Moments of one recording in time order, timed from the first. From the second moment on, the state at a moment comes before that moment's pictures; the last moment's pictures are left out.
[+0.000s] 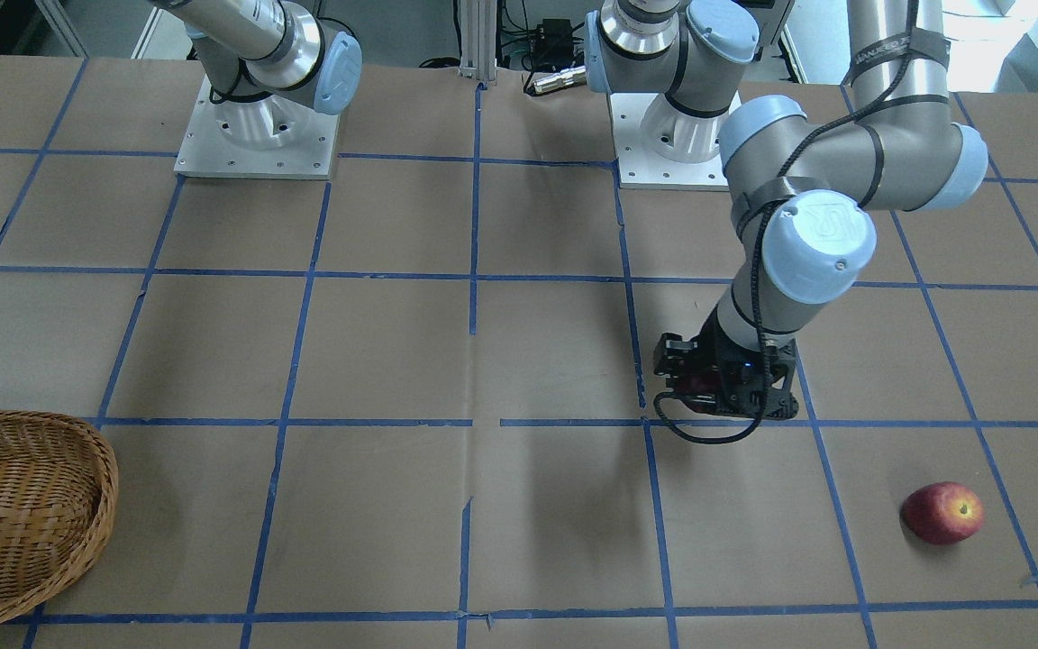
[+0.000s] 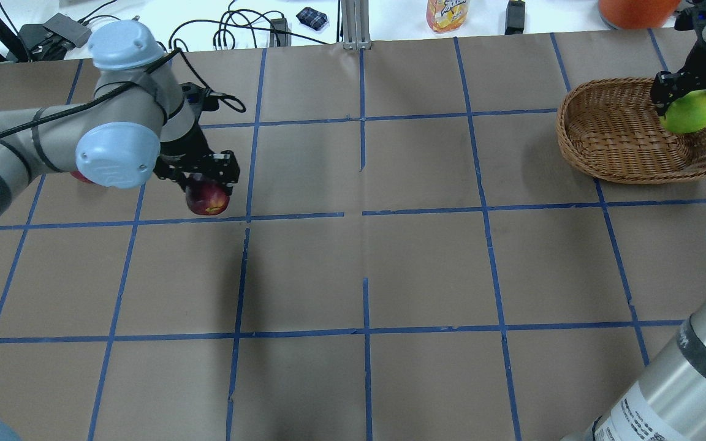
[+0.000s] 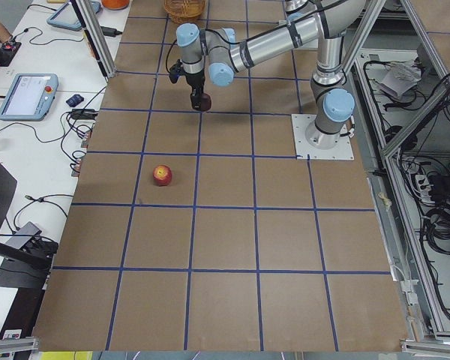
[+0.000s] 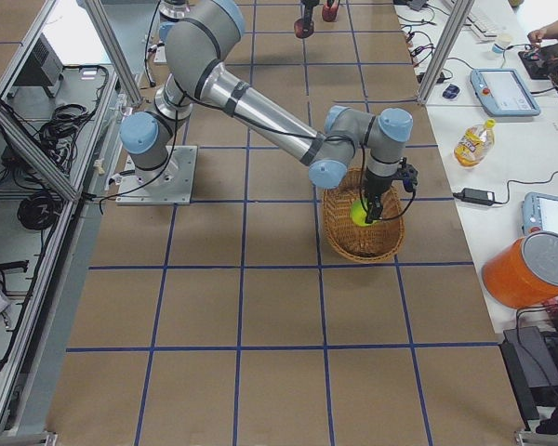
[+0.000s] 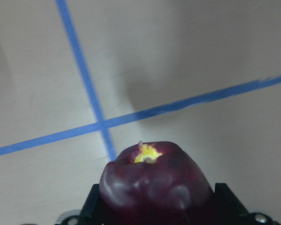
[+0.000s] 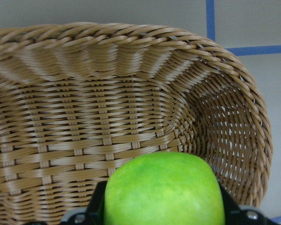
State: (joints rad) left arm -1.58 -1.86 -1.73 -1.18 1.55 0.02; right arm 1.11 -0.94 1.32 -2.04 -1.75 -0.39
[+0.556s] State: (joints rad) left arm -1.80 -2.00 -1.66 -1.04 1.38 -0.32; right arm 1.10 -0.88 1.31 -2.11 -1.75 -0.41
